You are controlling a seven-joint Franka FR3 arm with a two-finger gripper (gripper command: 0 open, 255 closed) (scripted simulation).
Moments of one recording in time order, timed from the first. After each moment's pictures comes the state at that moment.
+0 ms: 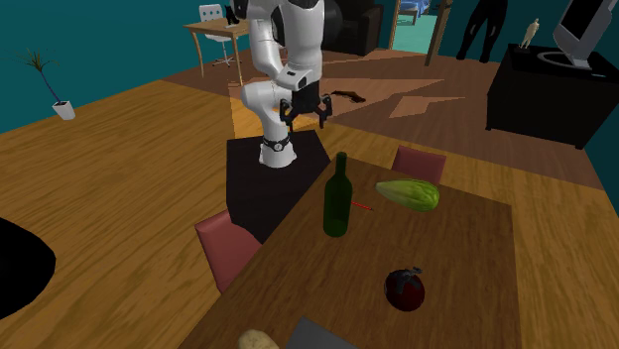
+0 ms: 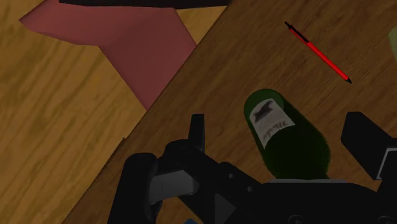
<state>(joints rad) 0.07 -0.51 0.05 -2.33 0.08 1.73 0.13</state>
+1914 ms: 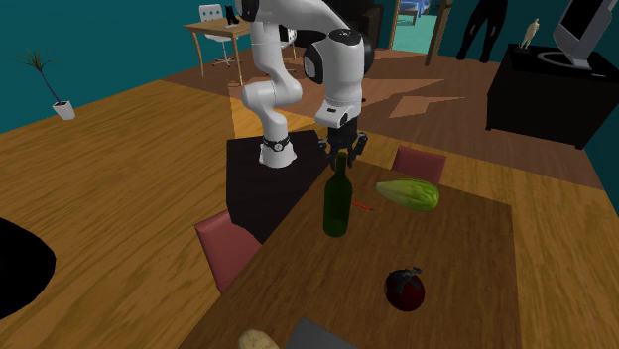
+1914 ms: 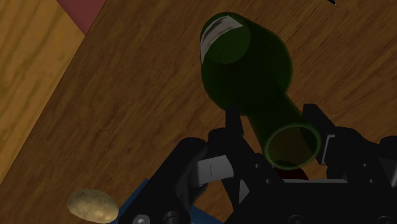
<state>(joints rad) 0.11 -0.15 0.13 -2.16 0.09 2.03 0.24</state>
